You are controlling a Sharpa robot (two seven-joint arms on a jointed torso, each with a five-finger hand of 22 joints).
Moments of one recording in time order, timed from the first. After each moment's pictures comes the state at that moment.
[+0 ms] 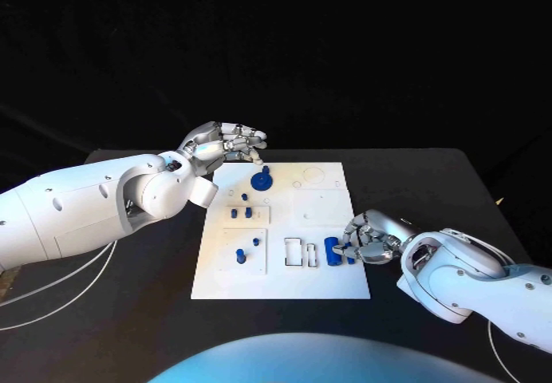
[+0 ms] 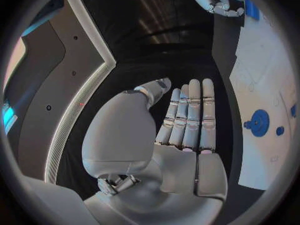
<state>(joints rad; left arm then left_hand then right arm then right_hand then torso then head) 1.15 -0.92 -0.01 1.50 -0.11 -0.08 0.35 1.34 -0.18 0.52 0.03 0.21 0.89 0.20 0.30 0.26 1.01 0.14 0.34 0.09 0.93 0.09 0.81 0.31 0.17 0.82 0.19 0.69 0.38 1.05 -0.95 -0.15 1.81 -1.33 -0.41 -0.41 1.17 -0.18 0.24 0.28 0.21 0.85 0.11 0.46 0.64 1.31 0.03 1.30 1.22 1.47 -0.03 1.54 1.31 0.07 1.46 0.07 1.25 1.31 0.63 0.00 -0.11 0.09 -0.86</state>
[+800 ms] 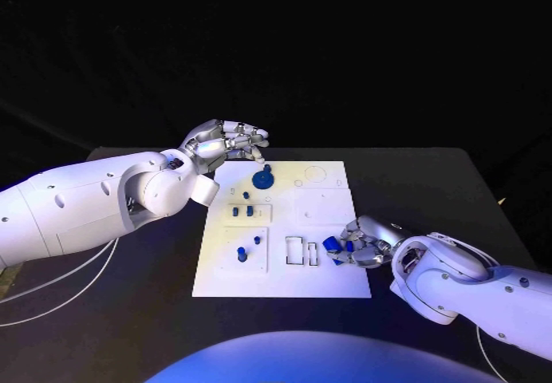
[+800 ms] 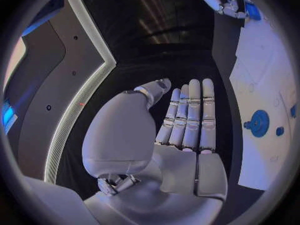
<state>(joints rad) 1.15 -0.92 -0.01 1.50 -0.11 -0.08 0.35 1.34 -0.17 0.52 0.03 0.21 0.89 0.20 0.30 0.27 1.00 0.14 0.34 0.09 0.93 0.09 0.81 0.32 0.17 0.82 0.19 0.69 0.37 1.01 -0.89 -0.15 1.77 -1.37 -0.38 -0.44 1.15 -0.17 0.23 0.29 0.21 0.85 0.11 0.46 0.65 1.31 0.03 1.30 1.22 1.47 -0.03 1.54 1.31 0.07 1.46 0.07 1.24 1.31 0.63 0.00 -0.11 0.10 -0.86</state>
